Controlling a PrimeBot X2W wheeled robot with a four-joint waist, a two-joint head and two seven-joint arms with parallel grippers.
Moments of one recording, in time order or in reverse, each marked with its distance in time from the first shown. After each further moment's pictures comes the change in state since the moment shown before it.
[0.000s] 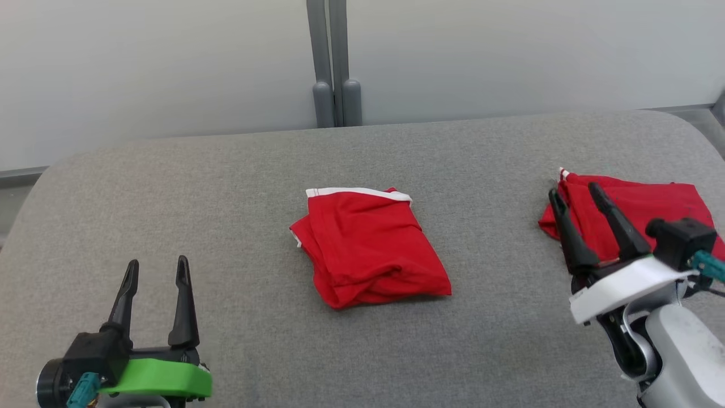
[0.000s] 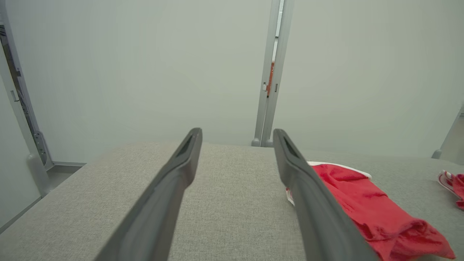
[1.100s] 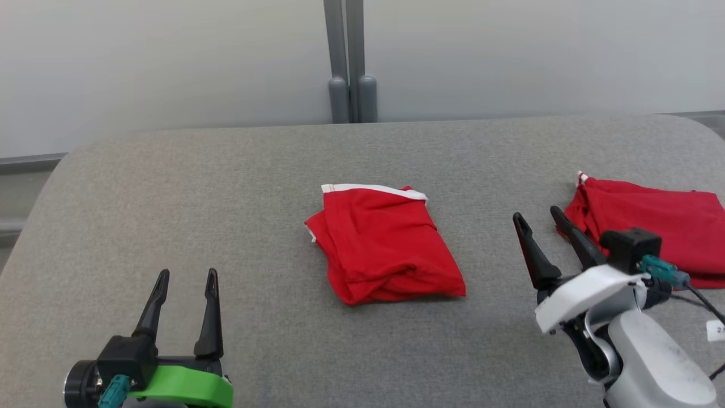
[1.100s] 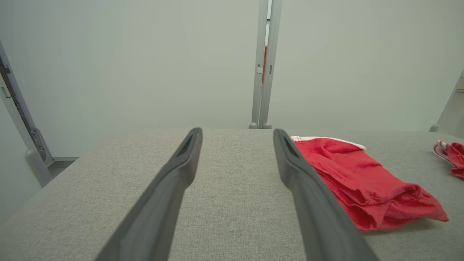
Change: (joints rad) left arm 0.016 -0.016 -0.040 0.030 0.068 -0.018 0.000; right arm 0.011 0.119 -0.009 0.101 -0.091 0.000 0.042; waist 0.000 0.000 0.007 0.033
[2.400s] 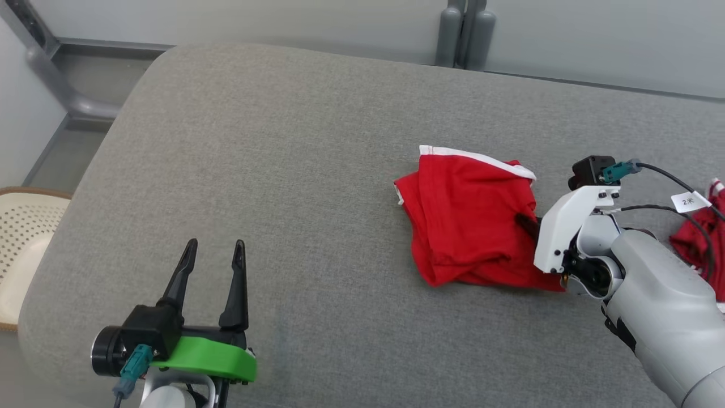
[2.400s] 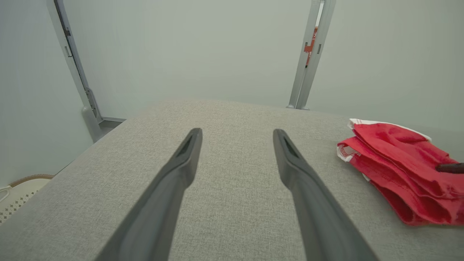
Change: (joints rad) left arm -0.092 -0.001 -0.095 0.032 -0.052 0.019 0.000; right arm -0.447 -0.055 0.296 0.506 0.407 0.000 0.513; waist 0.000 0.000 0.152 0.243
